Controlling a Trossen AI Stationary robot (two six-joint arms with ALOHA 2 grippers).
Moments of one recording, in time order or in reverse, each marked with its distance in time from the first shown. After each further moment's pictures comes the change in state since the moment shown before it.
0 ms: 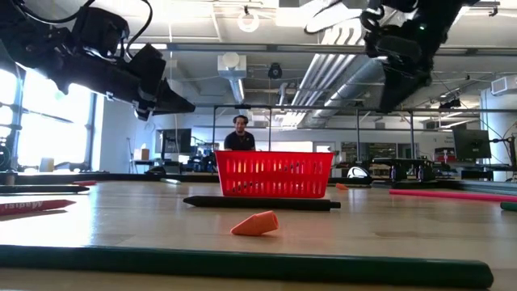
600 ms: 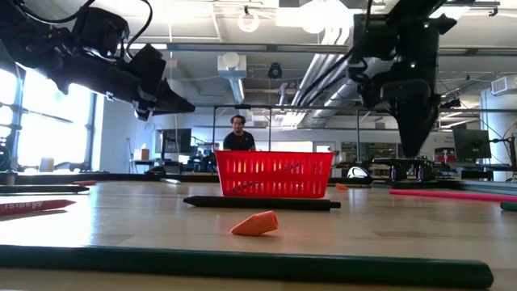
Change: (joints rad) left arm 0.000 0.000 0.000 -0.003 0.000 -0.001; right arm -0.012 0.289 -0.002 -0.067 -0.262 0.057
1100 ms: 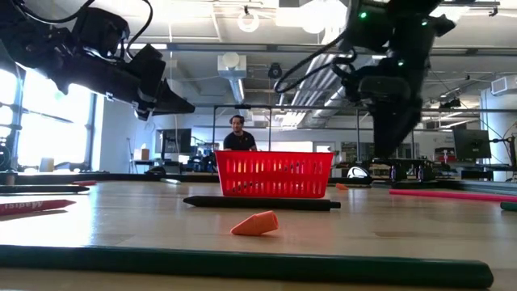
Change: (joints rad) left arm 0.000 0.000 0.000 -0.004 -0.001 0.016; right arm 0.071 0.041 0.000 0.218 0.089 0.019
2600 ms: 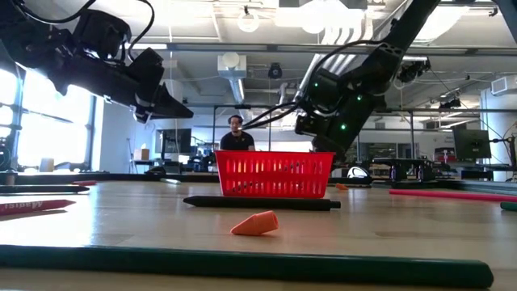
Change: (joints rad) left arm 0.000 0.000 0.000 -0.045 0.010 0.018; right arm -0.370 0.374 0.003 0.674 -0.219 -0.723
